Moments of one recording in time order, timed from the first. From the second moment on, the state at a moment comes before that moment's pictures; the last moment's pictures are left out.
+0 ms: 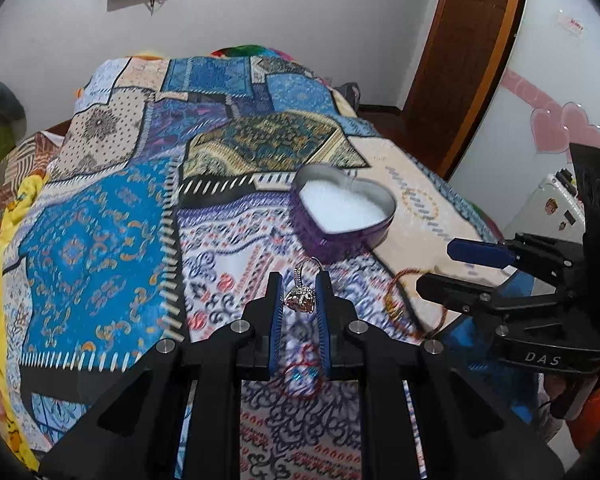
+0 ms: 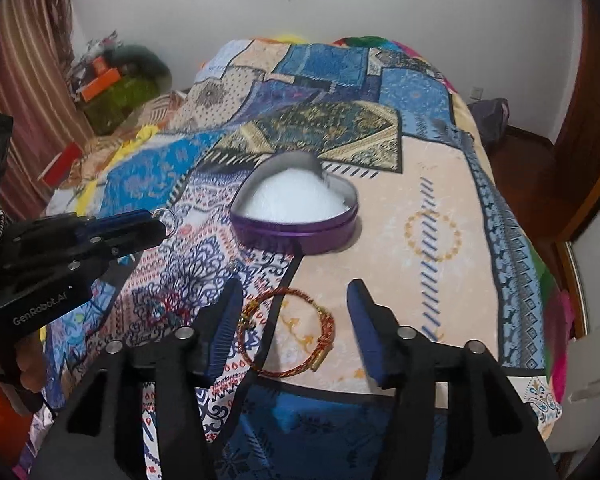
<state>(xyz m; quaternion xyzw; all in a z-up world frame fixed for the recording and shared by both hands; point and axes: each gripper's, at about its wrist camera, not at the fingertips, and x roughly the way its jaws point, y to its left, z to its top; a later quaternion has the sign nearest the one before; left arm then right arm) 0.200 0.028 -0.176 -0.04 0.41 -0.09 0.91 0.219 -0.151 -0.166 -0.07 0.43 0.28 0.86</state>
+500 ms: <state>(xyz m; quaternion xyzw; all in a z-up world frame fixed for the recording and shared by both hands) 0.183 0.042 -0.186 -0.06 0.42 -0.08 0.90 0.215 -0.133 -0.194 -0.13 0.46 0.27 0.83</state>
